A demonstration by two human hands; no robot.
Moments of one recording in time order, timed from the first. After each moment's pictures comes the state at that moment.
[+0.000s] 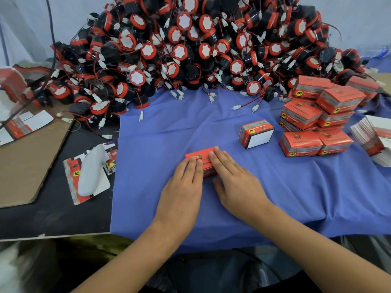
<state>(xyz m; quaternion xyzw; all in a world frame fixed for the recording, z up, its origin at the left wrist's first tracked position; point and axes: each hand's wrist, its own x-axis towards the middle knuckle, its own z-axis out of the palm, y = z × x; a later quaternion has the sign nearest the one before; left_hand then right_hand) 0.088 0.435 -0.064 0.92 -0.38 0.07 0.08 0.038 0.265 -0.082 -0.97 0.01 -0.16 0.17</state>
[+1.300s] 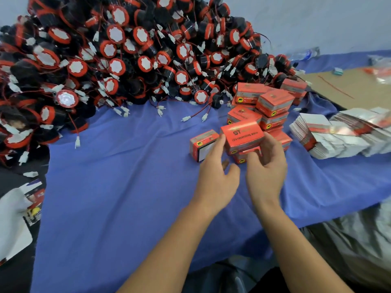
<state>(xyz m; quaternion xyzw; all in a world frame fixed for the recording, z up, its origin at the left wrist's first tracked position) 0.070 0.255 -0.032 0.69 -0.33 -0.17 0.63 0.012 0.166 -0.040 -0.60 0.33 -0.51 0.52</state>
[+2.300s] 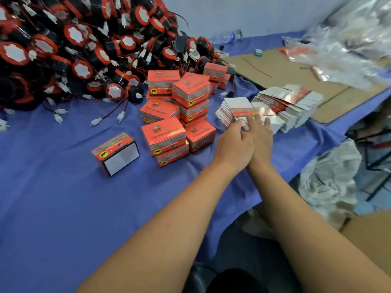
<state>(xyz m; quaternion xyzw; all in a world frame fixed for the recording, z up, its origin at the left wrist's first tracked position) -0.016 0.049 -0.025 0.71 -0.44 -0.27 0.48 -0.068 -0.032 -0.049 -0.81 0.54 -0.20 0.11</state>
